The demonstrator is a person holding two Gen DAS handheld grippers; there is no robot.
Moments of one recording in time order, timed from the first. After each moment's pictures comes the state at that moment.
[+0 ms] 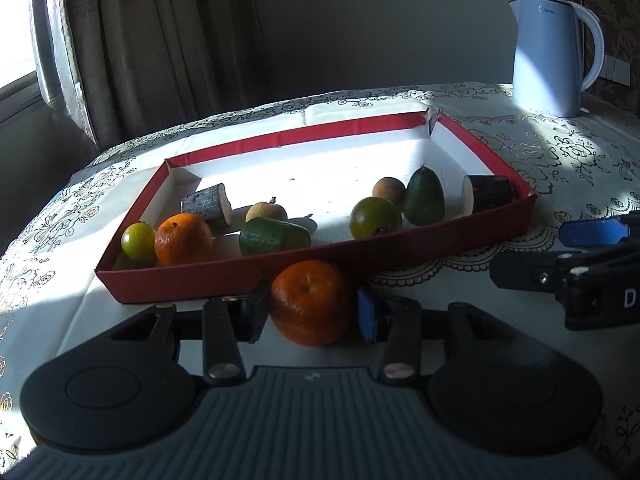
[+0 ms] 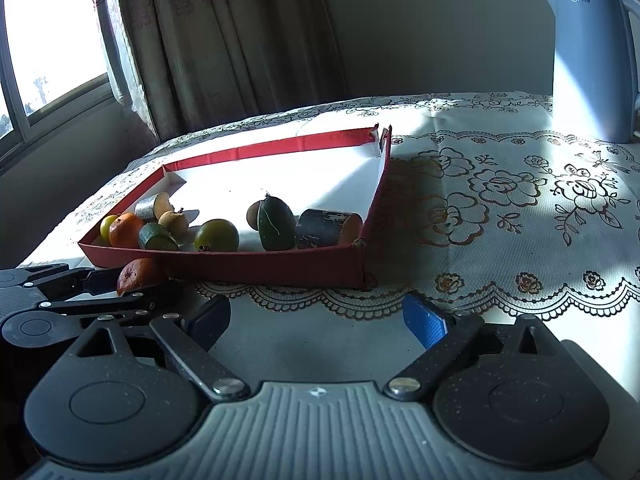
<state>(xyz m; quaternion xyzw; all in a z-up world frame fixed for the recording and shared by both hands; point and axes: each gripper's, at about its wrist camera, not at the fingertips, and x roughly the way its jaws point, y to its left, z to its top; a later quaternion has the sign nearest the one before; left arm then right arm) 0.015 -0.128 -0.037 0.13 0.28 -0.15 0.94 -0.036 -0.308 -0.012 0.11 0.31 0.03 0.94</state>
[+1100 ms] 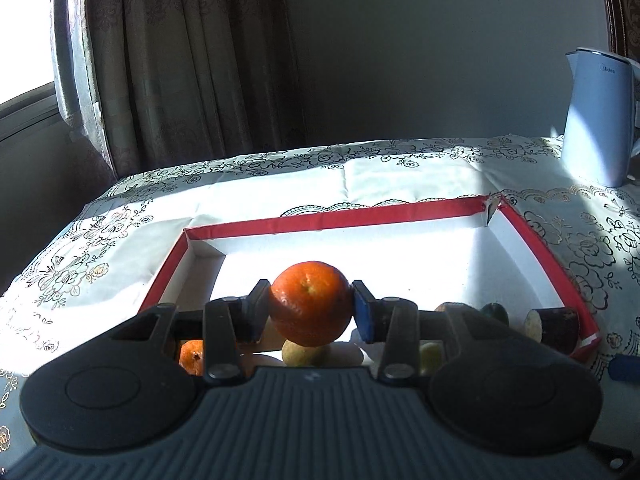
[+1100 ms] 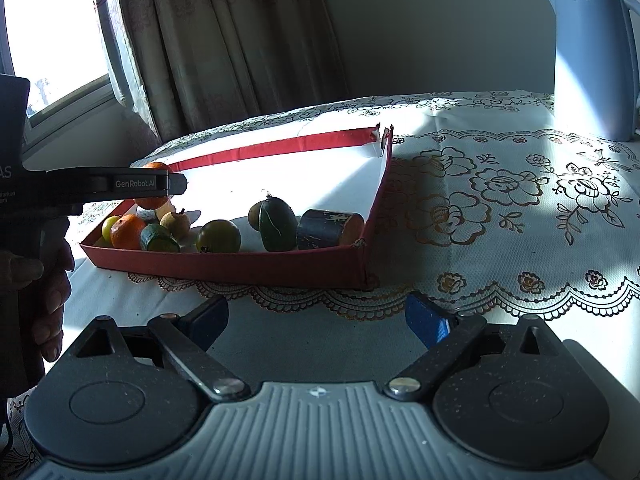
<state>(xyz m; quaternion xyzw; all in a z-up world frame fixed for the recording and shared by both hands) 0.092 -0.139 0.000 0.09 0.25 -0.11 0.96 -0.035 -0.308 -0.012 0.11 0.31 0.03 0.94</state>
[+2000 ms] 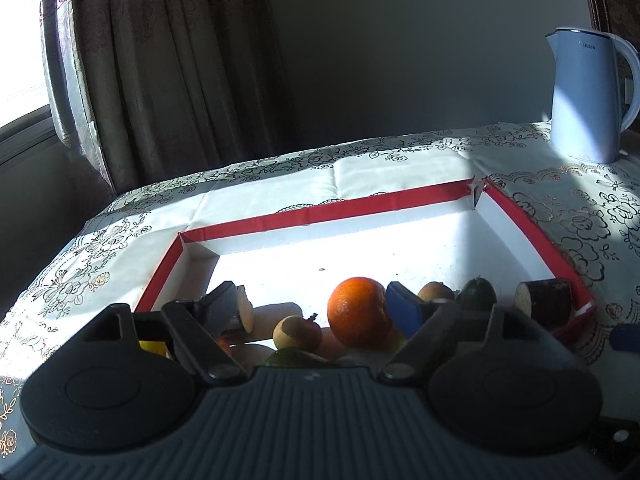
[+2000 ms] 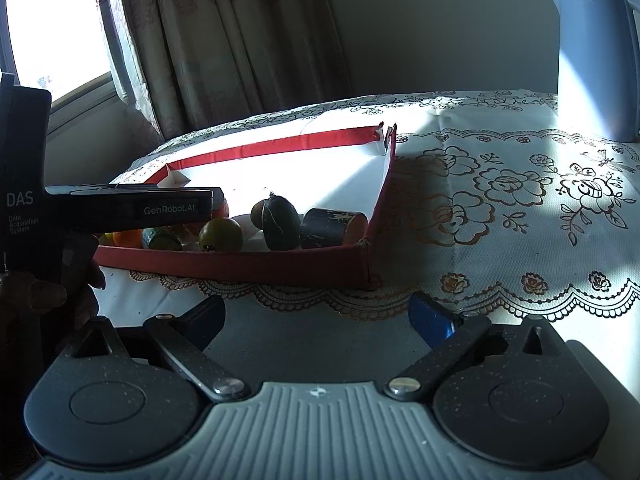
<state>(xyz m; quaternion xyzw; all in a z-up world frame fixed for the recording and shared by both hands) 0.069 -0.145 -0.007 0.13 0.23 -0.11 0.96 -0.034 -0.308 -0.012 0.11 0.31 0.03 0.94</state>
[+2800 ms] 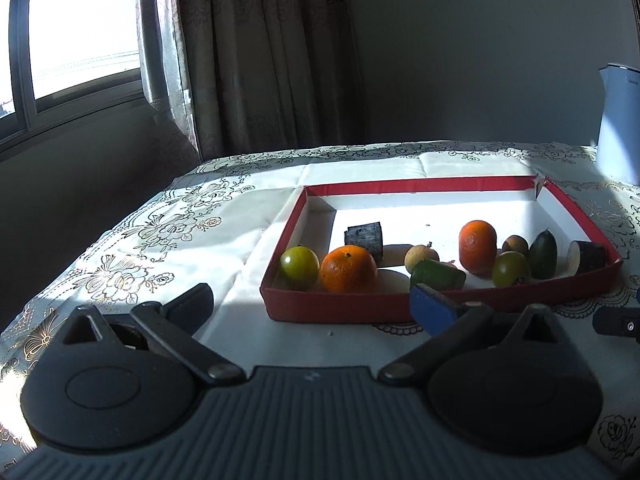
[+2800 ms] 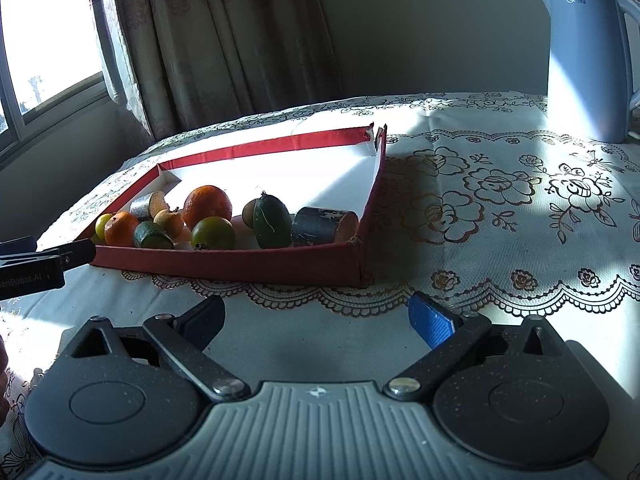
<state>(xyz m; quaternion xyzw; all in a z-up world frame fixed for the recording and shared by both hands) 0.011 -0.047 -0.003 0.07 0.23 -0.03 0.97 -0.037 -0.305 -0.012 0.10 0.32 0.01 0.94</state>
